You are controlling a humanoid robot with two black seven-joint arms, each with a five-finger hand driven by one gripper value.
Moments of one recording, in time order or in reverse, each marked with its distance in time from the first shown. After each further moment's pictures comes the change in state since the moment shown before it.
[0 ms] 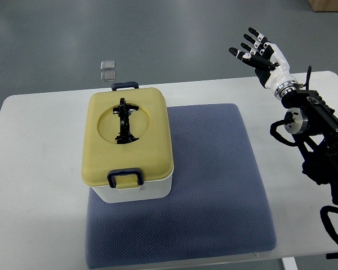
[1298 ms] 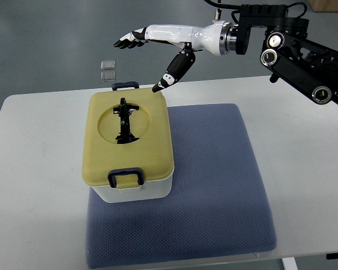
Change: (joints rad) left arm 0.000 0.000 0.000 0.000 0.000 0.000 0.000; right arm 0.542 -0.173 -0.655 0.241 -0.704 0.458 0.169
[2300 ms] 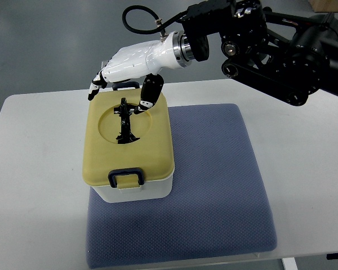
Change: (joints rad) left arm 0.000 0.000 0.000 0.000 0.000 0.000 0.000; right arm 0.222 0.064 -0.254 0.087 -0.225 -0.001 0.066
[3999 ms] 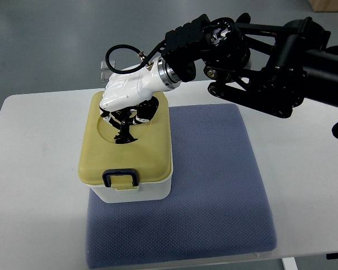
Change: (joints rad) left arm 0.000 0.000 0.000 0.000 0.000 0.000 0.000; right arm 0.010 0.048 -0.085 0.009 -0.183 -0.041 0.052
